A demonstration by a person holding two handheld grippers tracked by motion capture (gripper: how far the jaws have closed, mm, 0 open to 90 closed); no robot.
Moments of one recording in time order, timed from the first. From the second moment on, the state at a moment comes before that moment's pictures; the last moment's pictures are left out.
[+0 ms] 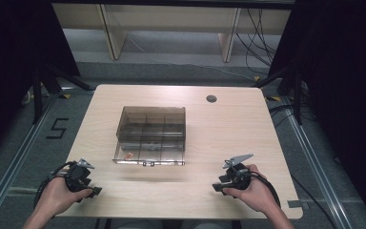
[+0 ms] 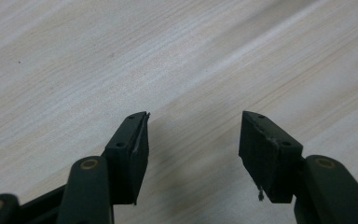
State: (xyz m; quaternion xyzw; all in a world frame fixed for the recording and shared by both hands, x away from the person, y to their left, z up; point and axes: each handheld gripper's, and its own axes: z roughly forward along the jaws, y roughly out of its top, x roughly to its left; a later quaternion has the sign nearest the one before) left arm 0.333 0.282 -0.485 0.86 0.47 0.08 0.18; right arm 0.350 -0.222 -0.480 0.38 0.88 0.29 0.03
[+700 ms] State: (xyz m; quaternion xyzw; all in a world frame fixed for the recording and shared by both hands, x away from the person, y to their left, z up) left arm 0.326 0.274 -0.488 0.86 0.46 0.09 0.23; right arm 0.351 -0.226 -0.476 0.38 0.87 0.30 0.05
